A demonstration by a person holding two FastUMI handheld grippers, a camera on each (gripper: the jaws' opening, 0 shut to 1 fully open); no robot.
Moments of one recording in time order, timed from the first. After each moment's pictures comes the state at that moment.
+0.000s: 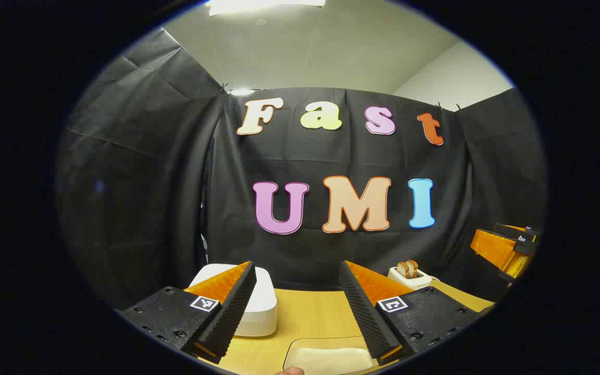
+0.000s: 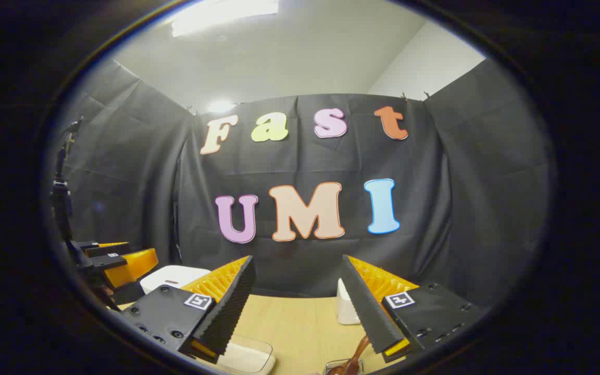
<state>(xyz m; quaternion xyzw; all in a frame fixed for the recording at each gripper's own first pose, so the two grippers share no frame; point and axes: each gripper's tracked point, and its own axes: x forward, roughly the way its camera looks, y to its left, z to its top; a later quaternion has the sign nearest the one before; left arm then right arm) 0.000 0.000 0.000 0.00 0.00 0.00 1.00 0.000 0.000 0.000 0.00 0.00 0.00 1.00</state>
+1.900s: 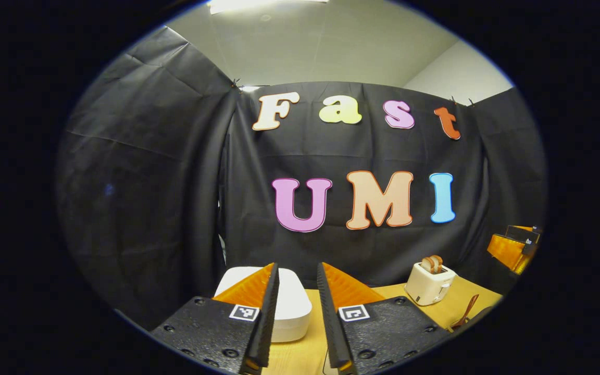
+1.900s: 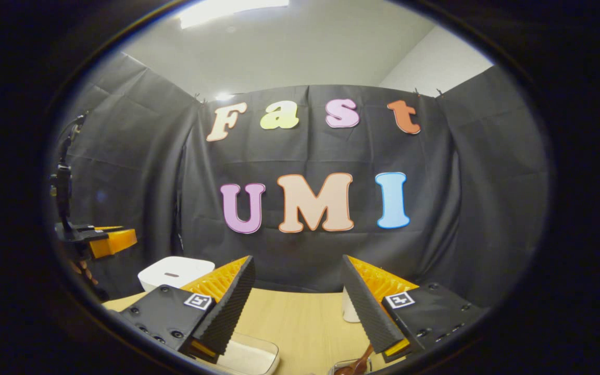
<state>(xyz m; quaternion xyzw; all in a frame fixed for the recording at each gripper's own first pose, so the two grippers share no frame) 0.024 0.069 -0.008 0.01 0.02 0.03 1.00 0.021 0.030 -0.021 -0.02 0.03 0.01 1.00</state>
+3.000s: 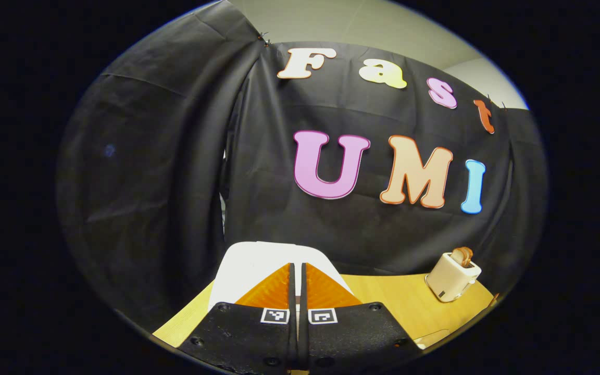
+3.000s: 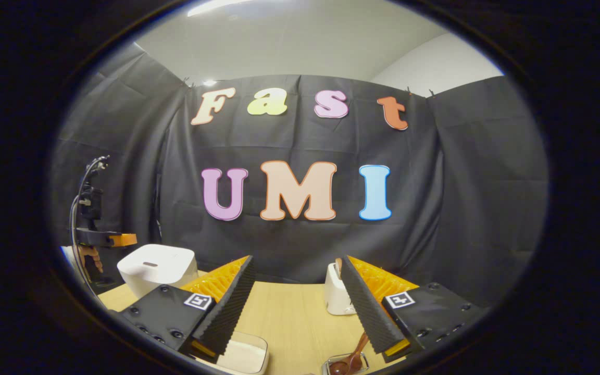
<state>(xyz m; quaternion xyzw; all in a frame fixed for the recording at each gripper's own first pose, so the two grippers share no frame) 0.143 0.167 -0.124 -0.05 0.14 0.04 0.99 0.024 0.023 -0.048 -0.05 0.07 -0.05 1.00</state>
